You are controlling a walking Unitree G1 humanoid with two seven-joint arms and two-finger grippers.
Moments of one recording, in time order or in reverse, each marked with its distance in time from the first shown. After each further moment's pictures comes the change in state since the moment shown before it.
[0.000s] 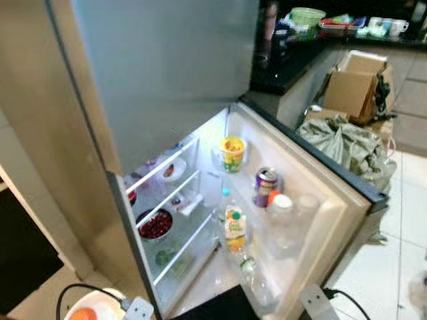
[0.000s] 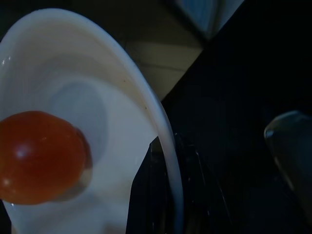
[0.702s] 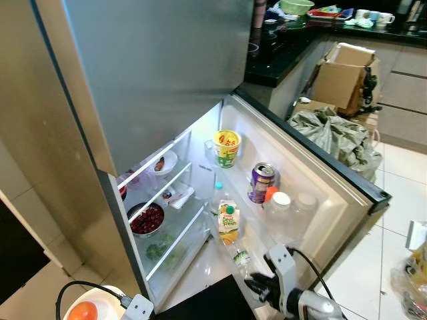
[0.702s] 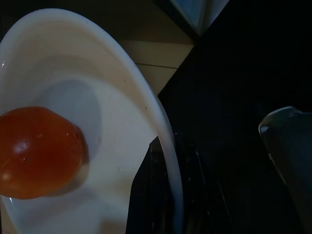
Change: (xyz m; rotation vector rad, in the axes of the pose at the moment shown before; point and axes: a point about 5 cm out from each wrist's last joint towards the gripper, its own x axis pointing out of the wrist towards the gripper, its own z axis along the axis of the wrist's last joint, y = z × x) left arm 0.000 0.001 0.002 0.000 -0.008 0.005; right arm 0.007 0.035 0.106 0.142 -0.453 0.551
